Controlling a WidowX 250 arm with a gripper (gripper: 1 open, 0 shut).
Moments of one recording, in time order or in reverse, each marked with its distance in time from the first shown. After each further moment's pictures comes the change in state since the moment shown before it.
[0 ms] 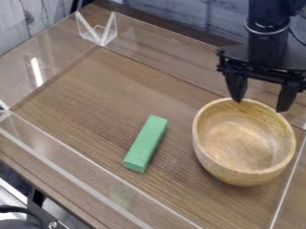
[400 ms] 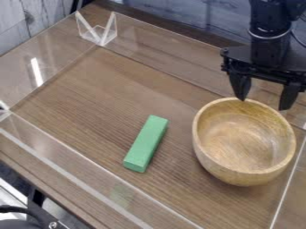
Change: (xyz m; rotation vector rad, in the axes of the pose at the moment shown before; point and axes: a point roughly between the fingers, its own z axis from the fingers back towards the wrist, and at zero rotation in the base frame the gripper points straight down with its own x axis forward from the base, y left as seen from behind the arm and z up) arm 0.010 0.000 -0.008 -0.001 -0.050 -0.004
